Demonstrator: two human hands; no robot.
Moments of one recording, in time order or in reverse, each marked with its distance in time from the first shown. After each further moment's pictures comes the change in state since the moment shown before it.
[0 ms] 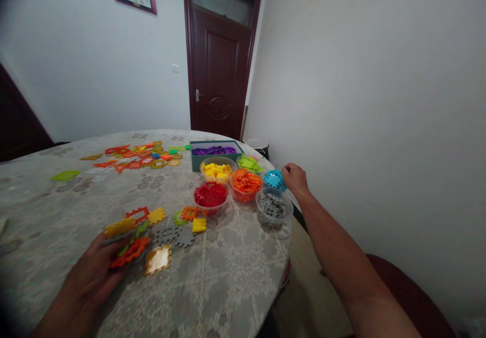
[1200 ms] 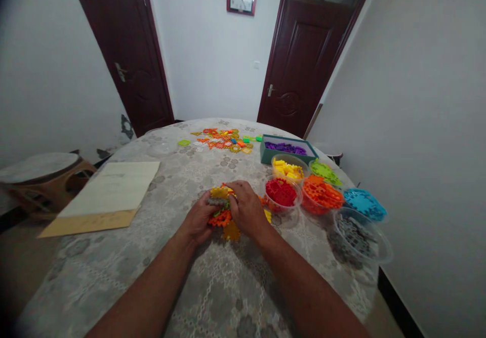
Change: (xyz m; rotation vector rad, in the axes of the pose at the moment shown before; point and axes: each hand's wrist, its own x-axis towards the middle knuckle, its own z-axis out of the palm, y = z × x) left_hand -0.016 -0.013 -0.001 -0.119 -0.285 0.053; right_hand -0.226 -0.289 0.081 0.762 -0.544 -0.734
